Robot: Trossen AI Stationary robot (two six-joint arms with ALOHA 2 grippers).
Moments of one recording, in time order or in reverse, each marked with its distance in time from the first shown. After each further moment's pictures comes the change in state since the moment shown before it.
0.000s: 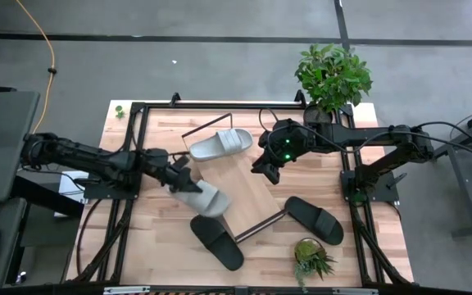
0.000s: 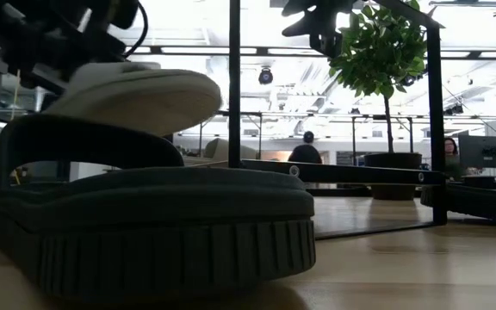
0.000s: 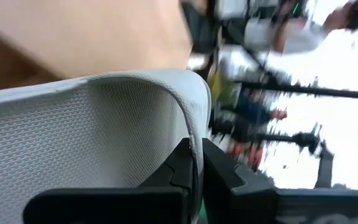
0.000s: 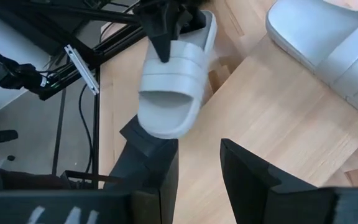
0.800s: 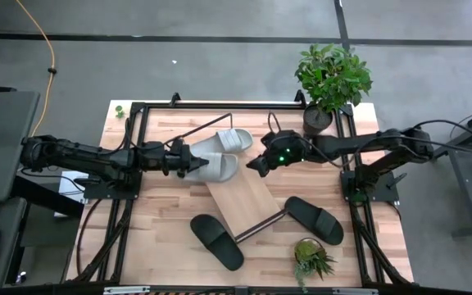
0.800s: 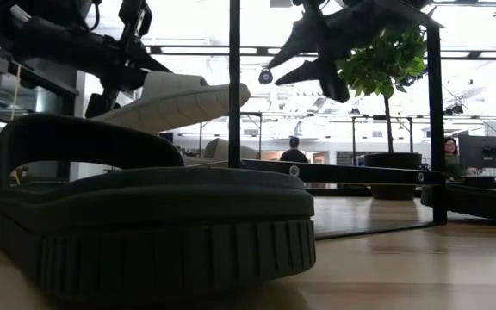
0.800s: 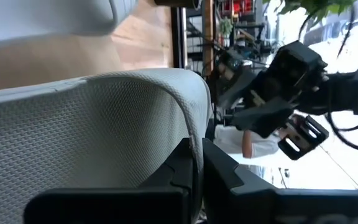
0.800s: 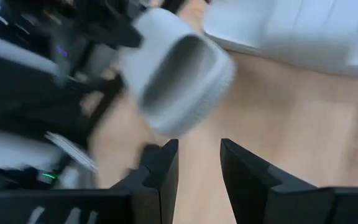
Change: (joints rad) left arm 0.070 0.000 0.000 0.140 -0.366 -0.037; right arm -0.022 0.000 -0.330 0.475 0.156 0.428
